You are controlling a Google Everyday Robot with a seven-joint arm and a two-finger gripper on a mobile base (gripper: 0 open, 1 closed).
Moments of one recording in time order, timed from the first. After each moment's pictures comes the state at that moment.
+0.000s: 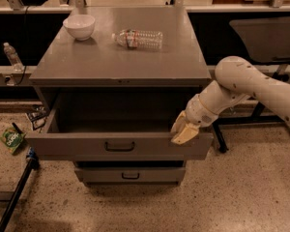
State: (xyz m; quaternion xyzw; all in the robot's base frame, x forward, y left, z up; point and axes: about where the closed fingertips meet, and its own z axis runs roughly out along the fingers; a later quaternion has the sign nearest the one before) arm 0.562 -0.112 0.683 -0.67 0.68 0.22 0.19
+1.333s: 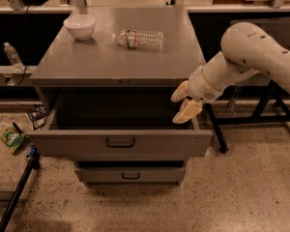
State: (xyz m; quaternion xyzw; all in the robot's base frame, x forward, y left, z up) arm 0.586 -0.114 0.770 -0.69 0.67 0.13 0.24
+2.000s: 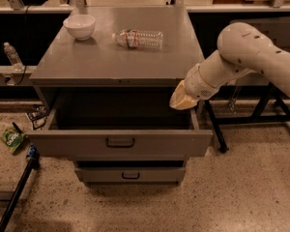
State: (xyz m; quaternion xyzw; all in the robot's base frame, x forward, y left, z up) arm 0.609 -0.107 0.769 -0.70 0.66 0.10 0.26
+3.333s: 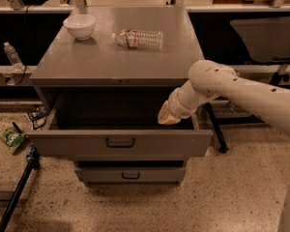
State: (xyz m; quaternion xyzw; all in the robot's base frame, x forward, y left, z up) arm 0.638 -0.077 0.664 -0.73 0.63 0.07 0.25
